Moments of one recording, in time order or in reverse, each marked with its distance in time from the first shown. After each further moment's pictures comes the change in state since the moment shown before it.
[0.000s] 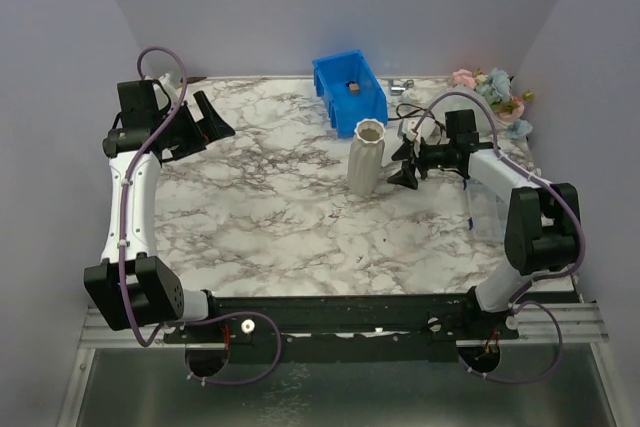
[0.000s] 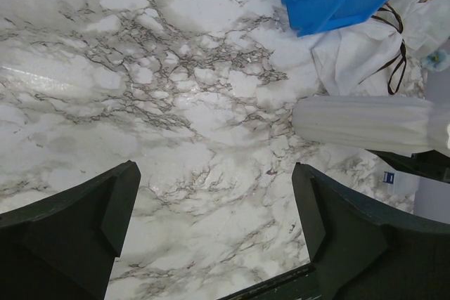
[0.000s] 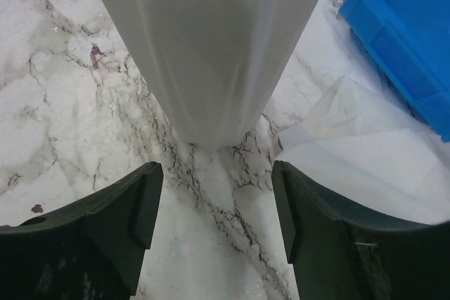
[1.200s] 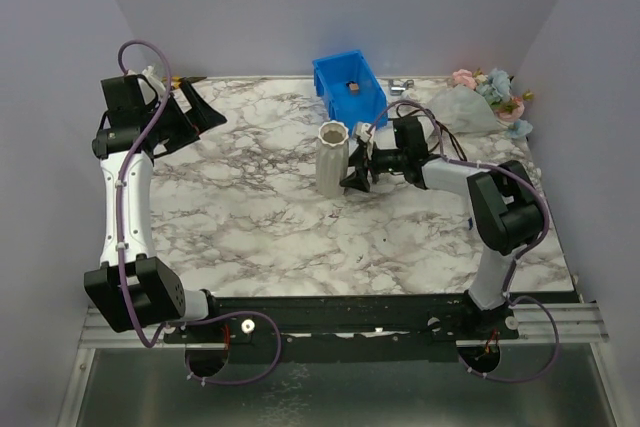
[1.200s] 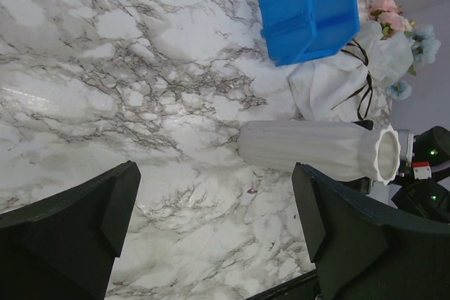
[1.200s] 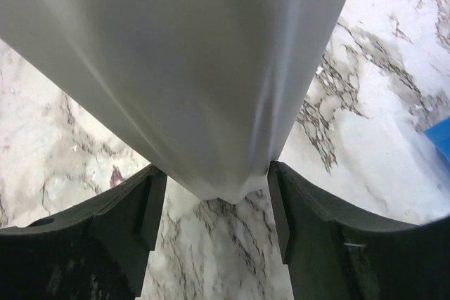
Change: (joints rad) left arm 0.058 -0.003 0.052 0.037 0.055 -0.068; right arm 0.275 0.195 -0.026 0.555 0.048 0.425
